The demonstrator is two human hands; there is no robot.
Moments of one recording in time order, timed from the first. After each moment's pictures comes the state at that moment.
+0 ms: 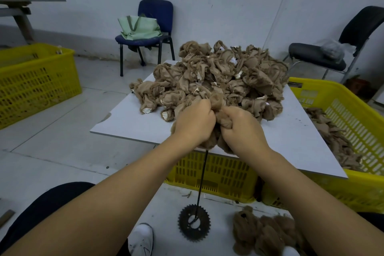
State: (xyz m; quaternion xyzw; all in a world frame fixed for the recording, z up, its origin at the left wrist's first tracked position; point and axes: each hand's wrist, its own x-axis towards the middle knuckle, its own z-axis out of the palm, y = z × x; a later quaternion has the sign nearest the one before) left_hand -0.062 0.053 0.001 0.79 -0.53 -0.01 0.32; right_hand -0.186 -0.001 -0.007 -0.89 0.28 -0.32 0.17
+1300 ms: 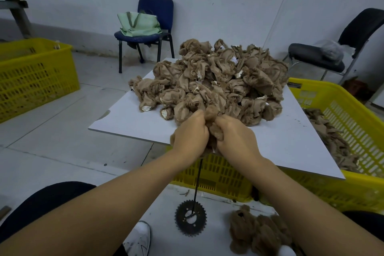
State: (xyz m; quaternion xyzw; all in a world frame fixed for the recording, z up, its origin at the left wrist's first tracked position) left_hand -0.060 0.061 -0.046 0.77 -0.50 -0.02 0.39; right_hand -0.181 0.006 -0.027 -0.92 0.29 -0.24 0.08
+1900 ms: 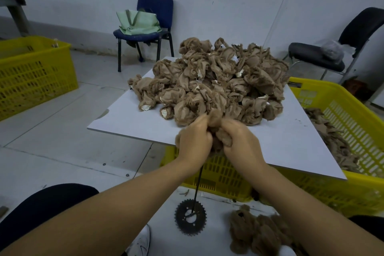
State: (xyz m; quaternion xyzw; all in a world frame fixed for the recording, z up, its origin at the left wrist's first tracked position) left_hand -0.072 0.056 -0.065 0.72 -0.49 0.00 0.50; right_hand -0.190 0.005 -0.039 -0.90 0.25 -0.33 0.14
